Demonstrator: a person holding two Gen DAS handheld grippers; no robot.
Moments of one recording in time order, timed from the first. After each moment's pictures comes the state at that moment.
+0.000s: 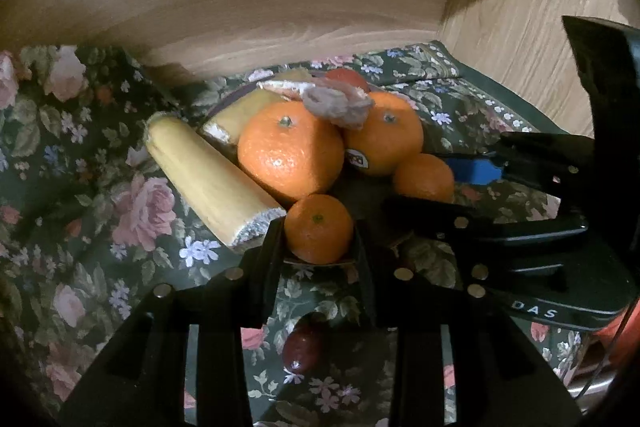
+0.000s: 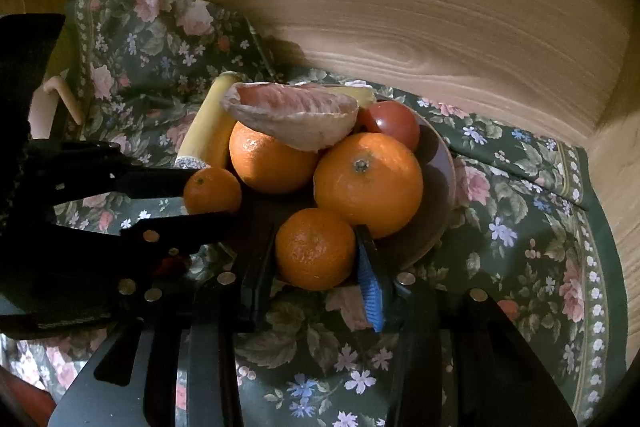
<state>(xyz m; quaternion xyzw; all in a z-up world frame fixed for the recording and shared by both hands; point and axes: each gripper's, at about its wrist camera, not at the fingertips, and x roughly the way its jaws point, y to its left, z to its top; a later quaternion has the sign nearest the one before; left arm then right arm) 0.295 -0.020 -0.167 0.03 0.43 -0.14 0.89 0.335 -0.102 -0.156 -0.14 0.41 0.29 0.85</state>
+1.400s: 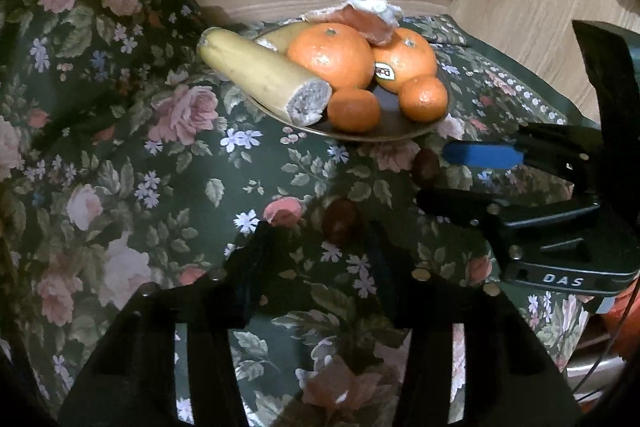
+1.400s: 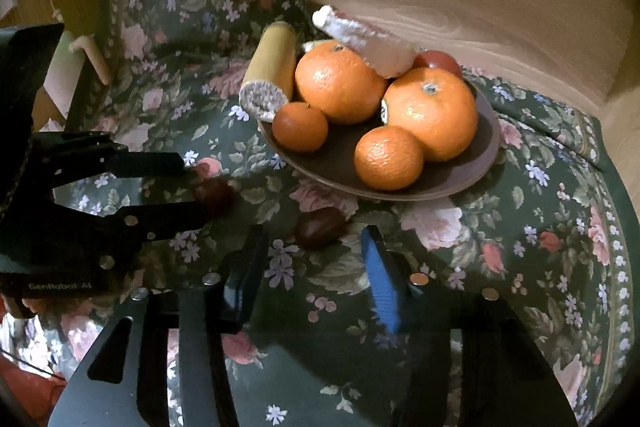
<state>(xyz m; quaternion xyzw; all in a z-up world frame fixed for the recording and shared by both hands) 0.235 0.015 -0.182 0.02 0.45 -0.12 0.88 0.289 -0.088 -0.178 -0.15 0.44 0.30 0.83</state>
